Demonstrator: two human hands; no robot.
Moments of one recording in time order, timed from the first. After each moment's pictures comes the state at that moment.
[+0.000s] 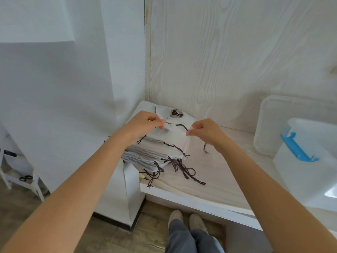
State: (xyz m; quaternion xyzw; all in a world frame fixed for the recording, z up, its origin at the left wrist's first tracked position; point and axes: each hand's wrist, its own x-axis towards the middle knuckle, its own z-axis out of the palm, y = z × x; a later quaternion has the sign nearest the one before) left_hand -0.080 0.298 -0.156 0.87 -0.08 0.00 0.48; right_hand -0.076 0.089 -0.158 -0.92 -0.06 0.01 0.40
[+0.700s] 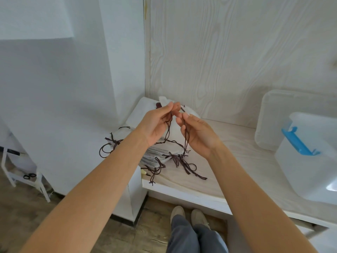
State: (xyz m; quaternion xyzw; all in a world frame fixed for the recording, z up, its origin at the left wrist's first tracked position) left_hand -0.081 0.259 -0.163 0.50 -0.07 -0.08 0.86; right_hand -0.098 0.118 -0.172 -0.45 -0.07 0.13 0.88
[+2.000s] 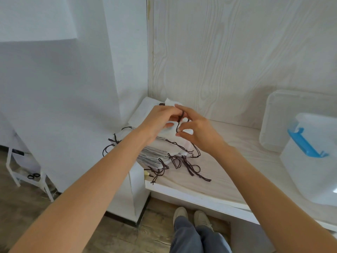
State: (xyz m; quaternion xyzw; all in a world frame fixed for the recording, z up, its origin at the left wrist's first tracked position) left_hand -0.096 0.263 -0.143 0.75 -0.09 -0.02 0.65; right_hand -0.077 0.108 -0.181 -0.87 -0.38 -0.22 0.22
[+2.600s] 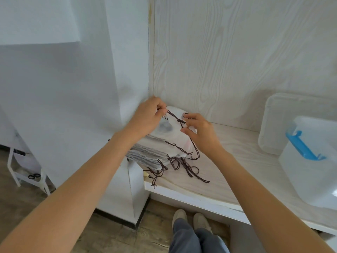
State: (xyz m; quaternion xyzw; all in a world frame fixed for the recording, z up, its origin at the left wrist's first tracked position) left_hand -0.084 0.290 -0.144 0.90 -0.14 0.20 0.36; right_hand -0.071 0.106 -0.193 -0.89 -0.21 -0.19 0.36
